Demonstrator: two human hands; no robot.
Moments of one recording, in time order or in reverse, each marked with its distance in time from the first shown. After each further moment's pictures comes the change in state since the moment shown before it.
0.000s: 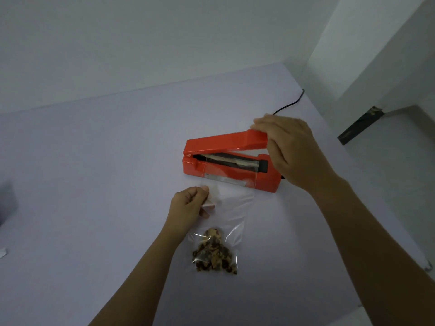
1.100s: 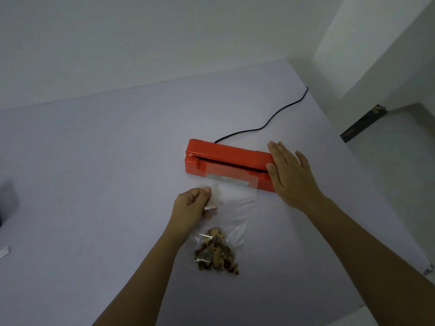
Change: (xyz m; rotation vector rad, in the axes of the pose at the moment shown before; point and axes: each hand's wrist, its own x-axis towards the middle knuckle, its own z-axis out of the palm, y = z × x) left_hand -0.001 -0.001 0.001 -0.093 -0.037 -0.061; right_hand -0.048 0.034 0.065 -0.137 -0.256 0.333
